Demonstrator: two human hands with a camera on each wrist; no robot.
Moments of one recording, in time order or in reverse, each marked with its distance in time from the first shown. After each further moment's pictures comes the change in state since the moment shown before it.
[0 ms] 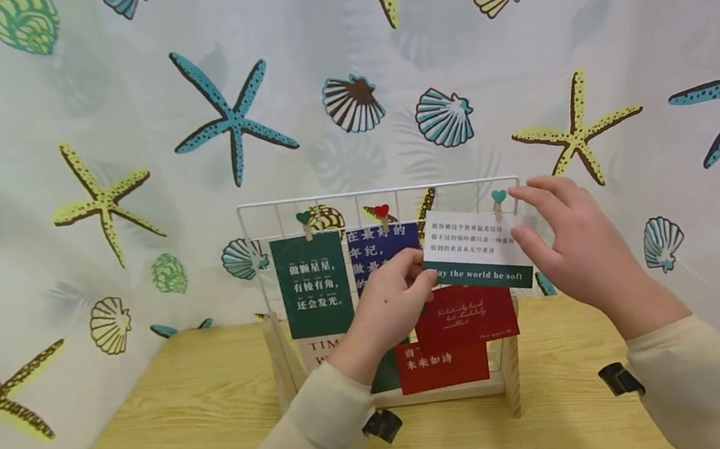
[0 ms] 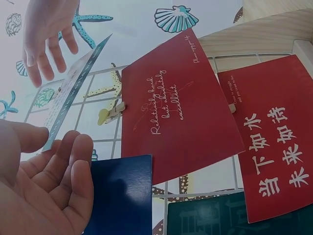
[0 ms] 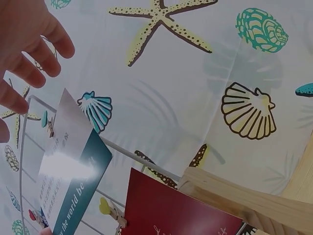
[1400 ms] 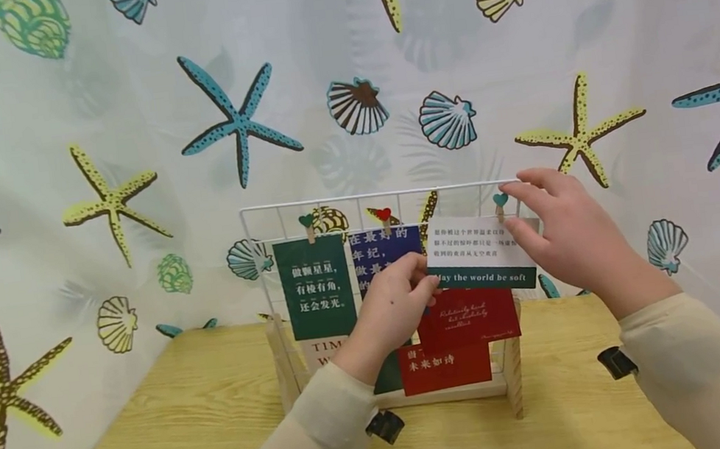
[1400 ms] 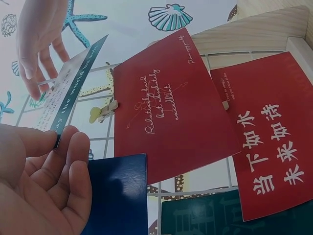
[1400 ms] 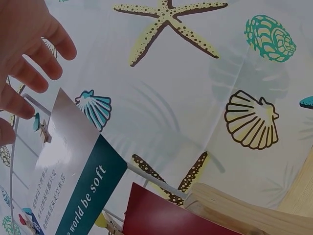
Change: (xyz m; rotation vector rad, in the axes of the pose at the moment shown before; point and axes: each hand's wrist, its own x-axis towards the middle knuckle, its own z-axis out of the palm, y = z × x) left_hand 0.001 -0.002 0.001 0.047 -0.006 -0.004; right_hand 0.023 -0.001 0.000 -0.111 -0.073 -0.025
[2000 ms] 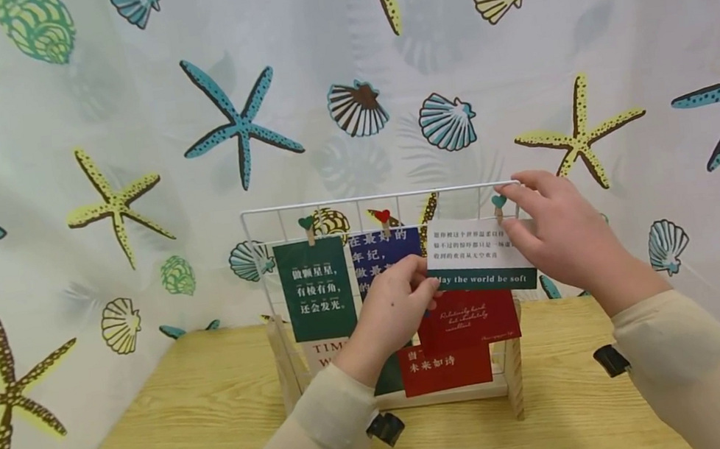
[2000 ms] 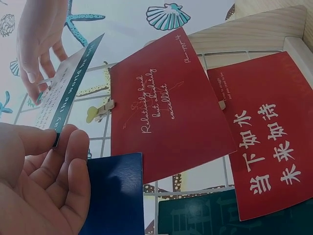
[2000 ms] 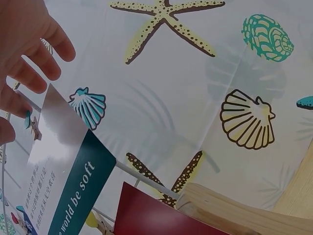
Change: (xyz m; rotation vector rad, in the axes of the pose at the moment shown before) left_hand -0.001 0.000 0.002 0.007 0.008 0.003; right_hand 0.004 -0.002 0.004 -0.004 -0.006 -0.011
